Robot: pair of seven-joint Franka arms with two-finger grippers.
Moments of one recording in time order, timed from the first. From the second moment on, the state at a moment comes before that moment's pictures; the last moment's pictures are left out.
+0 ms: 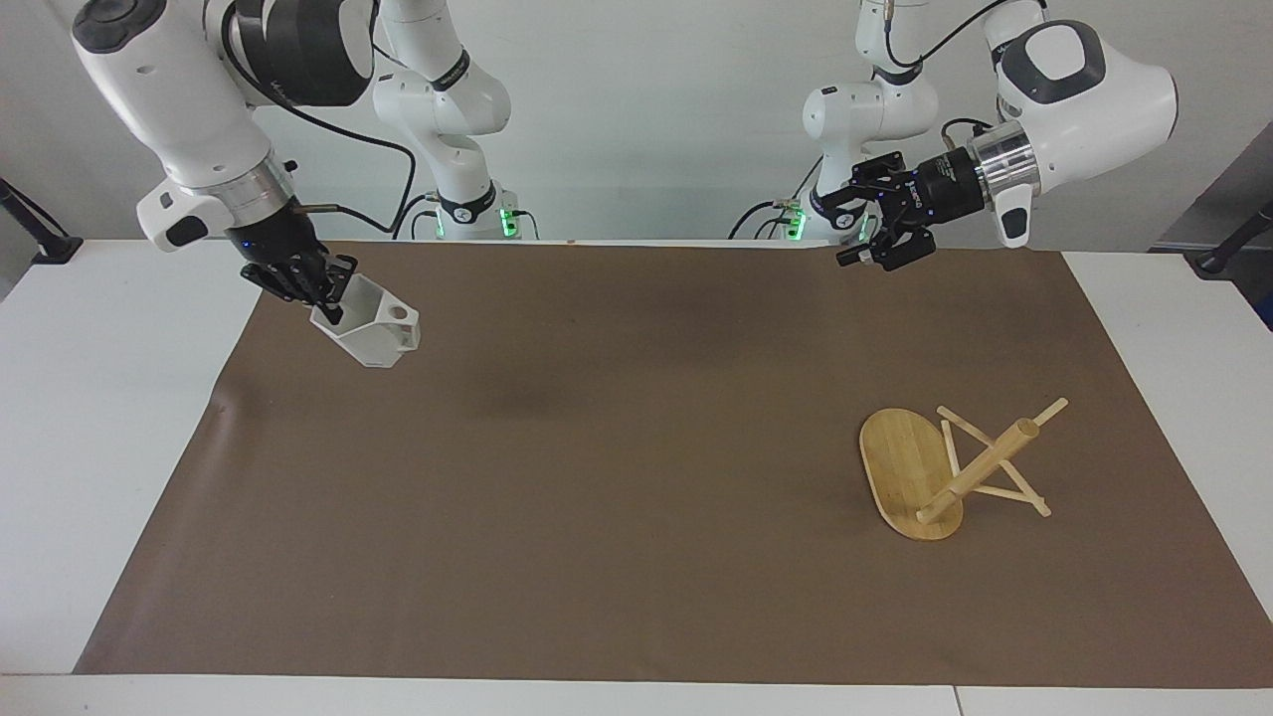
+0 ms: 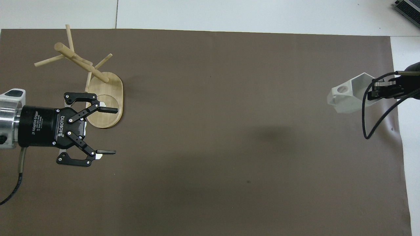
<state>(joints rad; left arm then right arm) 0.05 -0.22 -0.09 -2.03 -1.06 1.68 -1.43 -0.06 0.09 0.03 -1.53 0.16 1.64 0.09</state>
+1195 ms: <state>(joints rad) -0.06 -0.15 -0.10 -2.13 -1.34 1.92 -1.44 -0.05 0.08 0.25 -1.53 0.44 1.66 0.21</state>
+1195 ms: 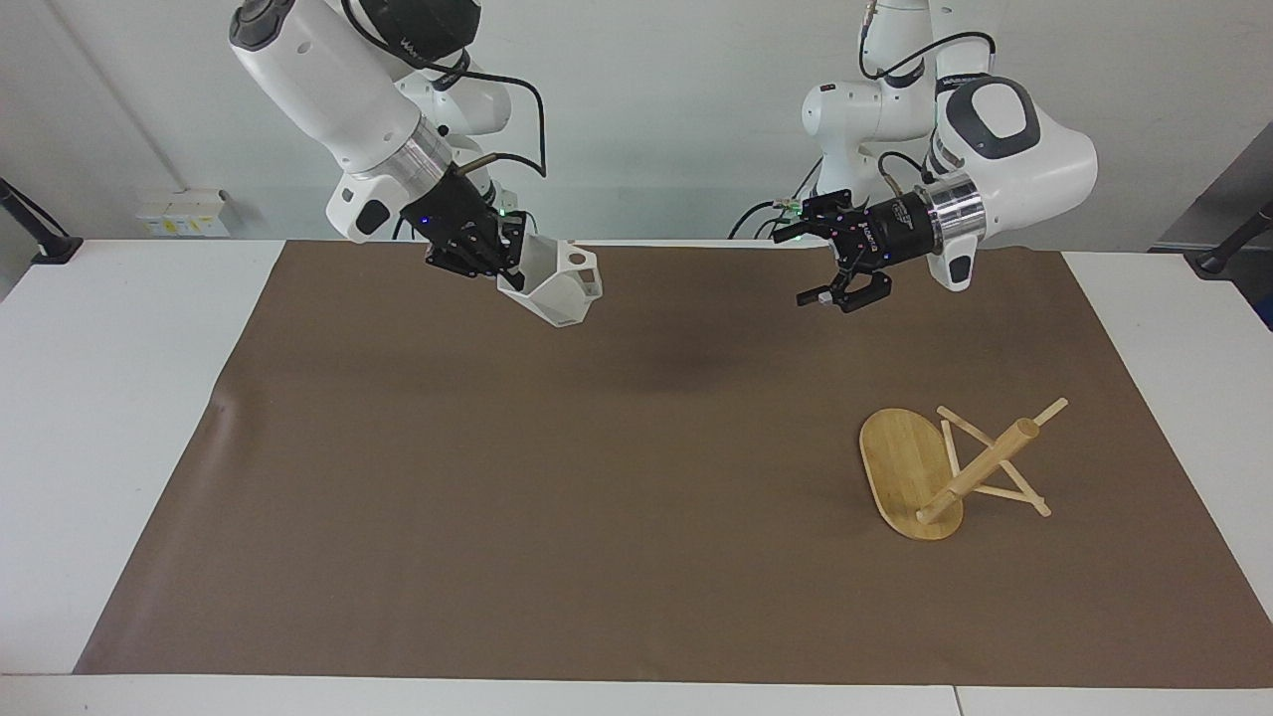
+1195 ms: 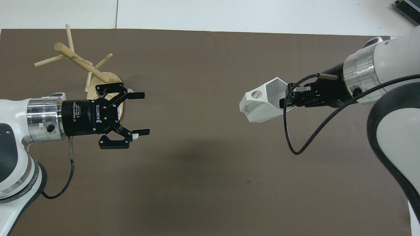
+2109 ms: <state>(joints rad) -0.16 -0.11 -0.11 -2.13 -1.46 1.99 -1.38 0.06 0.08 0.26 -1.53 0.61 1.76 0.47</state>
